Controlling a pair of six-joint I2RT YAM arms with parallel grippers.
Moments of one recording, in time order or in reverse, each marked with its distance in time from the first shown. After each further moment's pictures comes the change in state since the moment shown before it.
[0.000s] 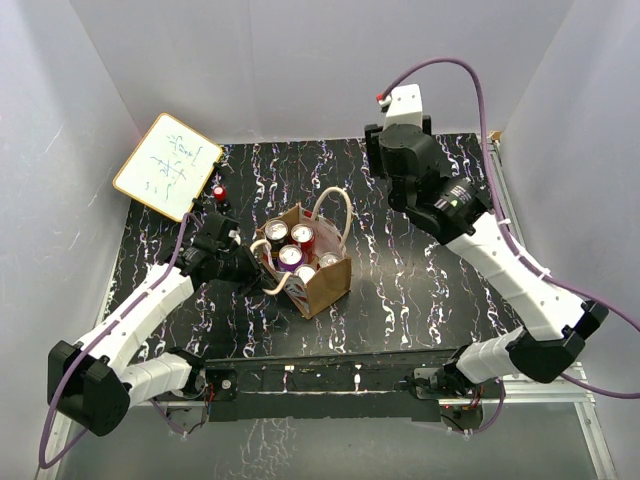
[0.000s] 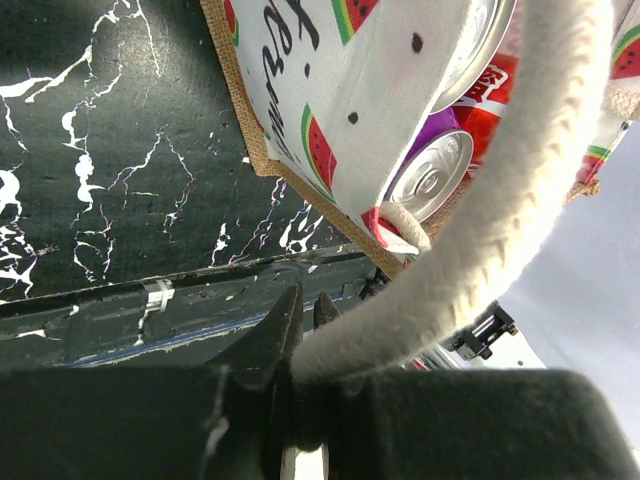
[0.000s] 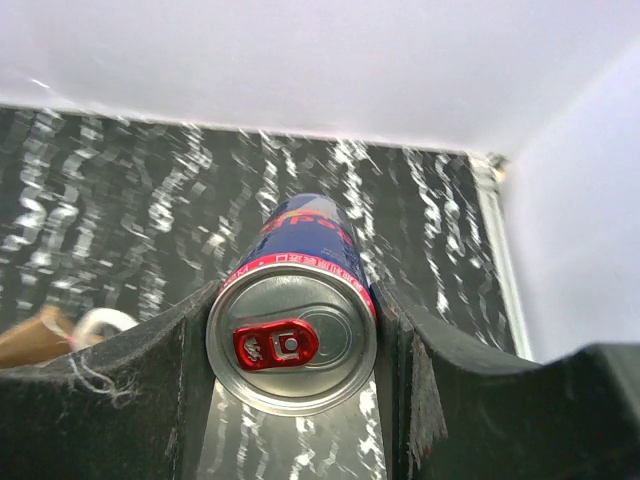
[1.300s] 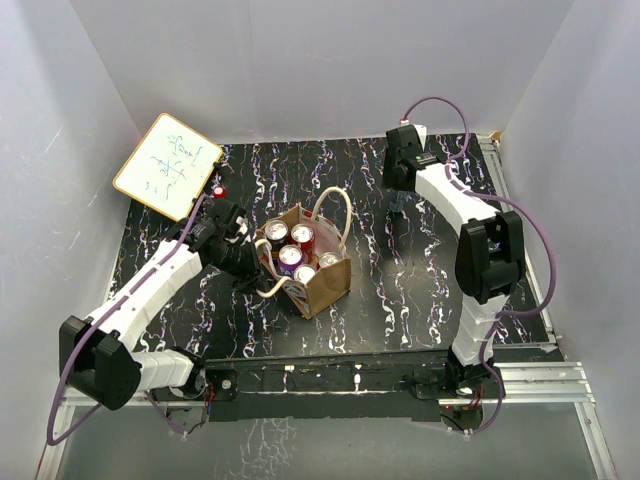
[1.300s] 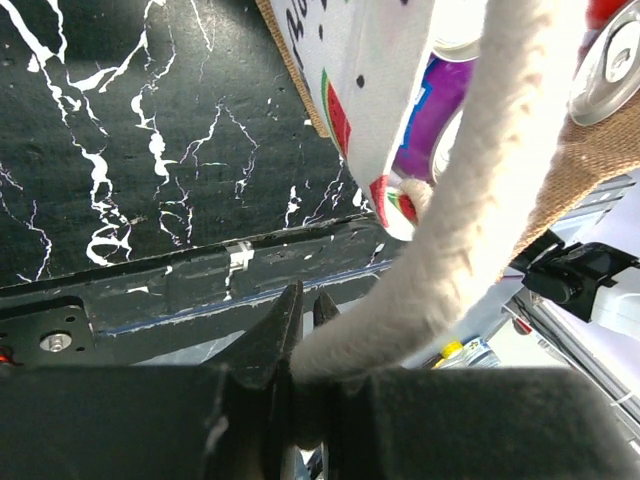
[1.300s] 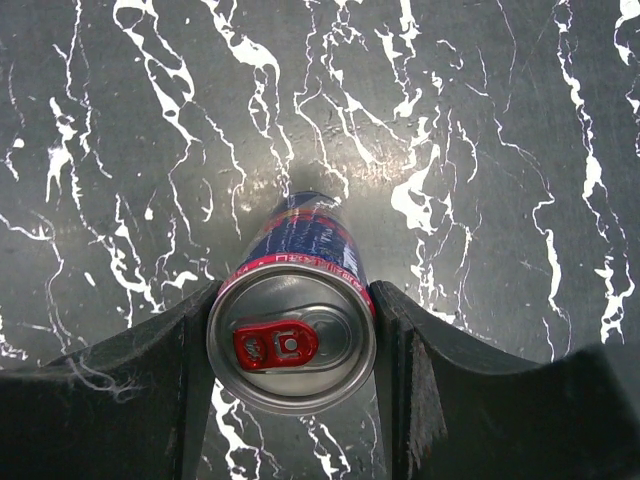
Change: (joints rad) left arm 0.000 0.146 0.180 -0.230 -0.005 0.283; right arm -0.477 0.498 -0.156 0.061 -0.401 0.299
